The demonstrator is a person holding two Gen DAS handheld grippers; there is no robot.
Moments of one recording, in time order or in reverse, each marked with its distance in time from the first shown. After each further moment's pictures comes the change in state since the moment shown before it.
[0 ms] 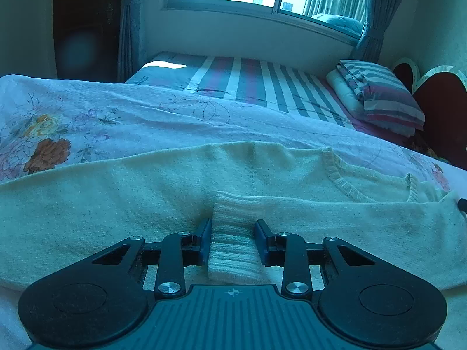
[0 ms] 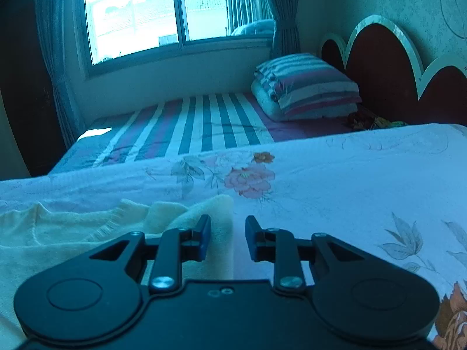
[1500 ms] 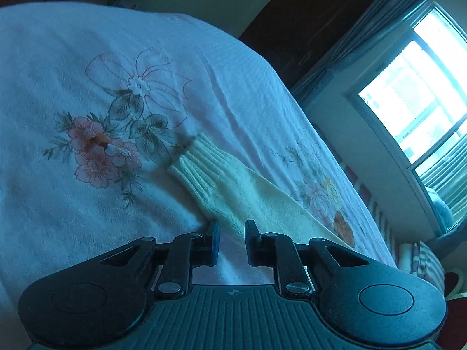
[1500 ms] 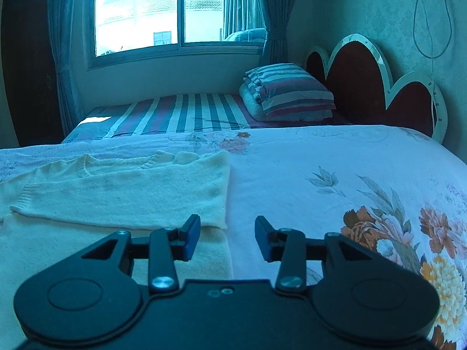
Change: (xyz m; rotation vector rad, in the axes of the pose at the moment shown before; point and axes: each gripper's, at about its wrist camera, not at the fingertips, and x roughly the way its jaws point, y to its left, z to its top) left arm -0.130 0.315 -0.100 -0.829 -0.218 0.194; right arm -0.175 0.020 -0.068 -0.052 -0.046 -0.063
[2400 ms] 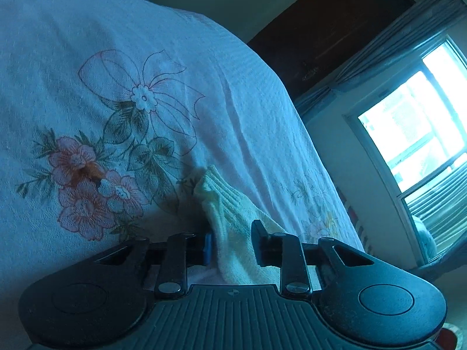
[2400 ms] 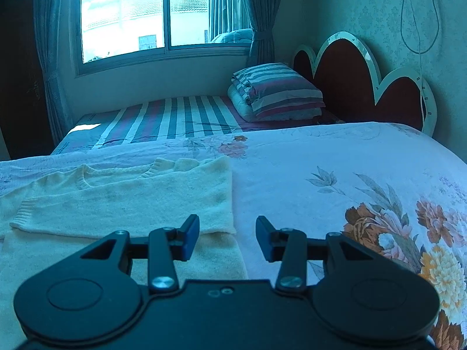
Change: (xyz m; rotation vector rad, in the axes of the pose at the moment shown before) left arm 0.034 0.022 0.032 -0.114 -0.029 -0.064; right arm -0.004 0.016 0.005 0.047 -0.004 -0.049
